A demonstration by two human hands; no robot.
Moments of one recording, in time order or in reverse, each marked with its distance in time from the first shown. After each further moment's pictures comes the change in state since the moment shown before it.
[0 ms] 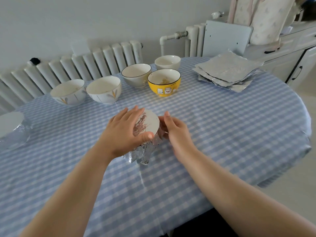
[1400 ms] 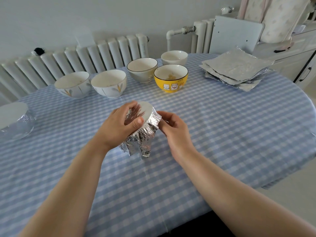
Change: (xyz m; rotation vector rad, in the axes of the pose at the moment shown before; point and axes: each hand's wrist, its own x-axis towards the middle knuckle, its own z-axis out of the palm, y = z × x) left_hand -0.001 -0.026 -0.002 -0.442 0.119 -0.088; right_hand 0.004 0.018 0.017 0.047 0.018 -0.068
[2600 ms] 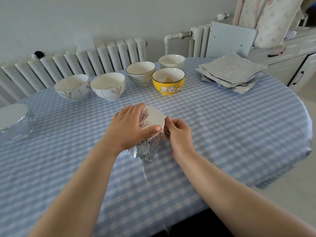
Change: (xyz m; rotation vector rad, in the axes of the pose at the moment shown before) left_hand 0.000 0.028 0.017 0.392 -0.016 0.063; right_hand 0.001 0.003 -0.005 -0.028 0.244 0.083
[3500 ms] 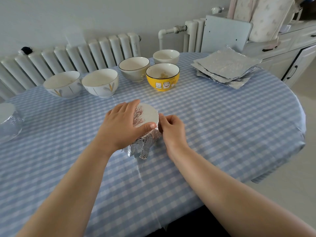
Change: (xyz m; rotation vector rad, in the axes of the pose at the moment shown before) left_hand 0.000 -0.001 0.003 0.034 0.019 0.008; right_hand -0.005 -0.010 0.001 -0.164 0.012 0.010
